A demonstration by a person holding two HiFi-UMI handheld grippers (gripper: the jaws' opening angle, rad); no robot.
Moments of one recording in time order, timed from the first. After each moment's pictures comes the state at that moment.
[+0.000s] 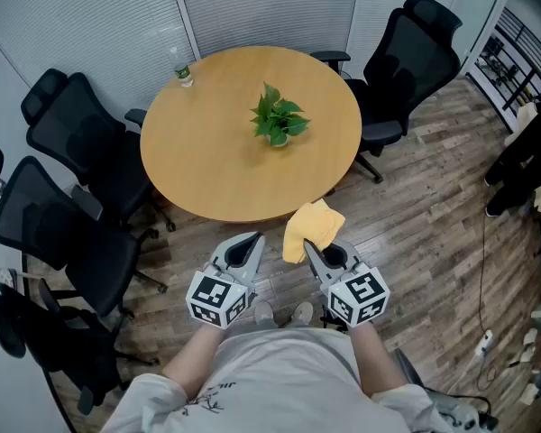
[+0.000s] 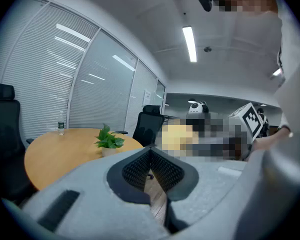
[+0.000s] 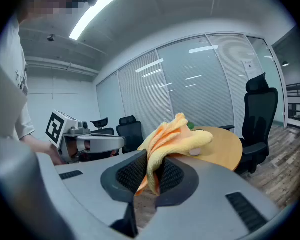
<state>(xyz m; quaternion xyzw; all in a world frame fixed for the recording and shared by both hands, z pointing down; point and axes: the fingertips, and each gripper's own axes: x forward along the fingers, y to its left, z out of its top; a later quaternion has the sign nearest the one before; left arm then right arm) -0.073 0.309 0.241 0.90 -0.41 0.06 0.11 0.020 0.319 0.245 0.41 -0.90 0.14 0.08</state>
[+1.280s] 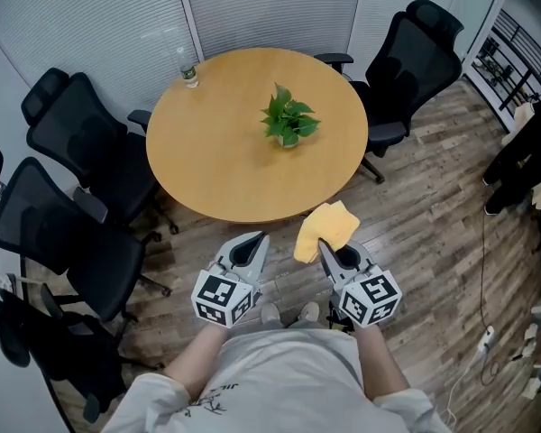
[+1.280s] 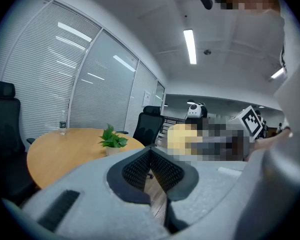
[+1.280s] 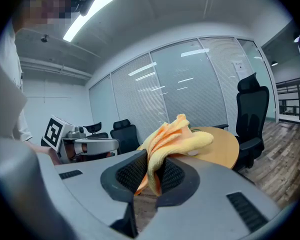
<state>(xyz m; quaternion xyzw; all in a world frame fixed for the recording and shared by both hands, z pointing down) -0.111 0.311 0.241 0.91 -0.40 0.05 0.11 0.005 0.325 0.244 0.45 -0.88 0.15 0.05</state>
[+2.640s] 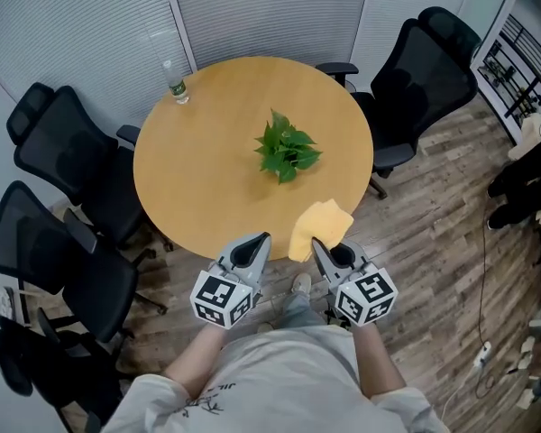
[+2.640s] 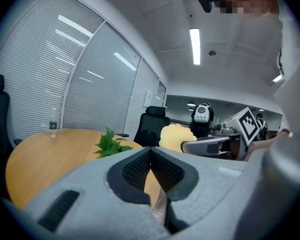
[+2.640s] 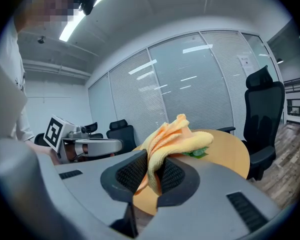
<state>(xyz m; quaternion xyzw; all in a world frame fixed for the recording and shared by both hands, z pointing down) -0.086 0.169 0.252 0.91 -0.39 0.04 0.12 0.012 0.177 0.255 0.43 -0.89 0.15 0.06</state>
